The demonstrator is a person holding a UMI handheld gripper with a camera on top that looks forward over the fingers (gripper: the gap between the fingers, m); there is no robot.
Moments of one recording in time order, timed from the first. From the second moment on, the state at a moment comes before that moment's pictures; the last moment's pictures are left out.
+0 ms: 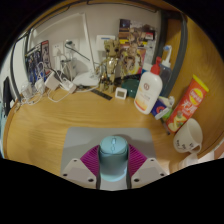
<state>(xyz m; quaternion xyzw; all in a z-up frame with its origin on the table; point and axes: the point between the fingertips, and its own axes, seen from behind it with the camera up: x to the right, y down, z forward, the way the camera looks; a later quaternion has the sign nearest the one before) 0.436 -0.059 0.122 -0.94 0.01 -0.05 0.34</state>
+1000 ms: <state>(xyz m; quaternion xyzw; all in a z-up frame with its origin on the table) 0.375 -0.132 0.266 -0.92 0.04 -0.05 0.38</state>
